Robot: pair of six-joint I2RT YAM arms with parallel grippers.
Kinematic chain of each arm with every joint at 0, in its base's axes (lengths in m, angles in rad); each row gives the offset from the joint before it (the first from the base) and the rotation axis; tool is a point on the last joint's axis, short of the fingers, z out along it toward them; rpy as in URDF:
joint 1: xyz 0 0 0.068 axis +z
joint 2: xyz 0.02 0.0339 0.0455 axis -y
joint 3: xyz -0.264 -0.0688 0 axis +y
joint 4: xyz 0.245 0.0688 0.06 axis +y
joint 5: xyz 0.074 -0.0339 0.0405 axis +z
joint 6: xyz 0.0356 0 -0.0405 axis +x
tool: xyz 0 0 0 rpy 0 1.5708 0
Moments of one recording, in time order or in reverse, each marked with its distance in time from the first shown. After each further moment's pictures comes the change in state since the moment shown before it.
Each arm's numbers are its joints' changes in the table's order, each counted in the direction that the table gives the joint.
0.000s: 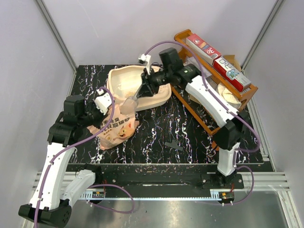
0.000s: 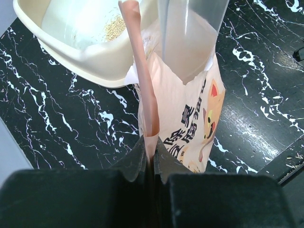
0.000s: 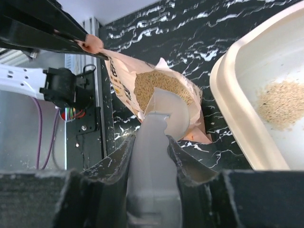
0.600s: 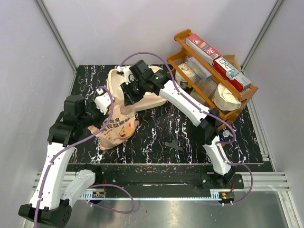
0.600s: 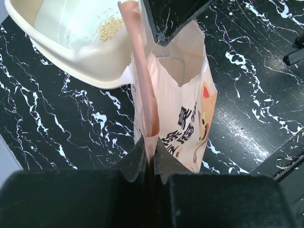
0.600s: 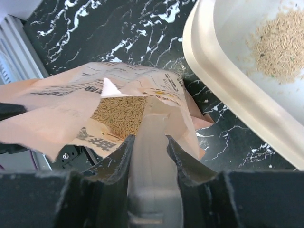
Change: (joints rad) left arm 0.000 -0.001 0.000 0.003 -0.021 -0.028; right arm 0.200 -0.351 -0.401 0.249 -0.476 0.219
